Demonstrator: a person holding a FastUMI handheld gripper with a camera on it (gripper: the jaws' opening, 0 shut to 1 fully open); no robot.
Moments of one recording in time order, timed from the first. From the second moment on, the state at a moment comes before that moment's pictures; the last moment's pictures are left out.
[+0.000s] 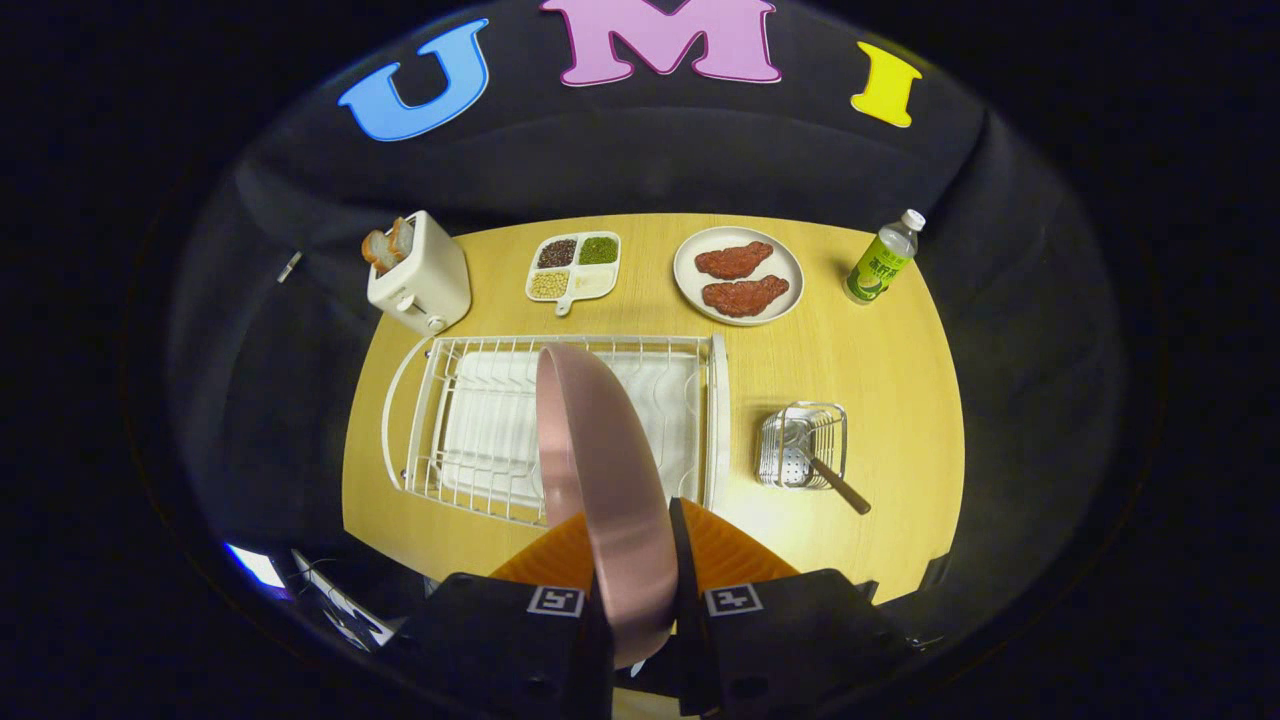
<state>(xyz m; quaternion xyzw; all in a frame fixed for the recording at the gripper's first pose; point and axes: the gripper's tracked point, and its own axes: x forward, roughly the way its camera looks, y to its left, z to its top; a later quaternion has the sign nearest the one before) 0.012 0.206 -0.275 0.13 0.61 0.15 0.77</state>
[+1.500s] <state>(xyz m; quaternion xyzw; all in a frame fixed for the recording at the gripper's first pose) -0.170 0.277 -0.448 0.29 0.61 0.17 0.71</state>
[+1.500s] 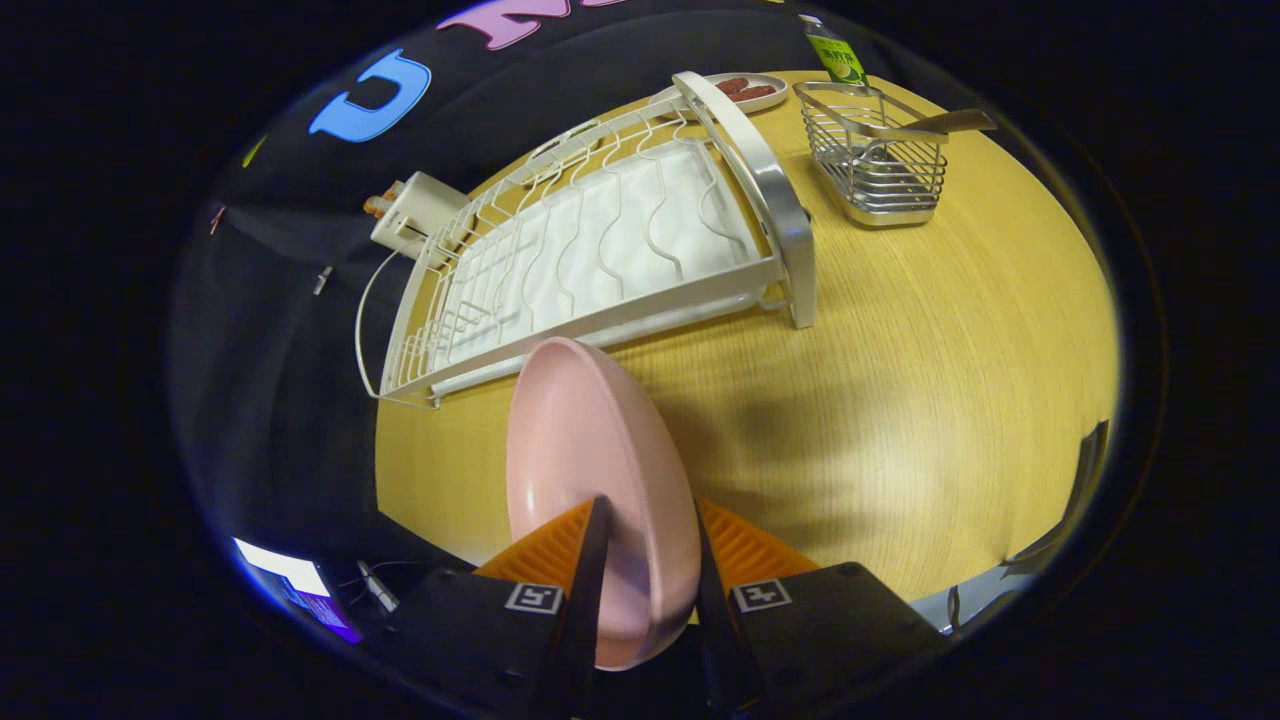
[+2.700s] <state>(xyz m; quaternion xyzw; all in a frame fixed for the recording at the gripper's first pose) -0.039 0.085 -0.390 0.21 0.35 -0.03 0.91</state>
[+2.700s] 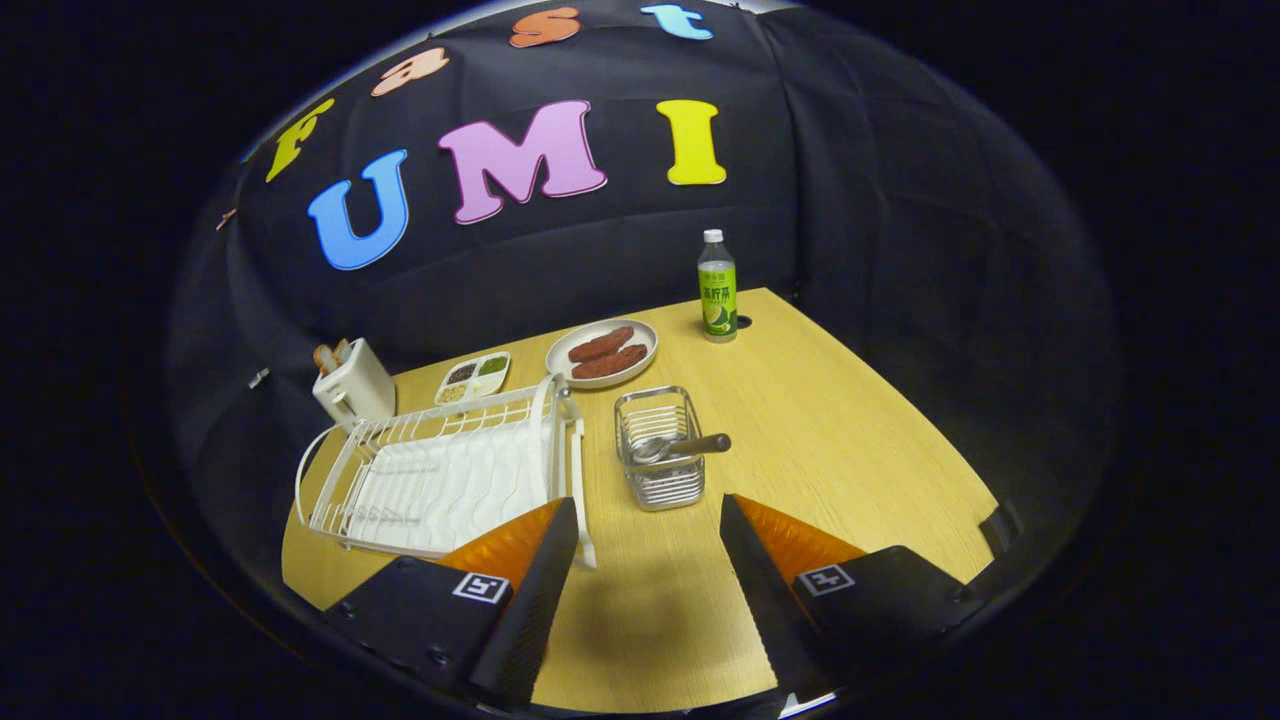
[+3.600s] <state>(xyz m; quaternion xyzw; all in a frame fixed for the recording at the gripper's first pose) 0.036 0.072 -0.442 0.21 0.30 -0.01 0.93</state>
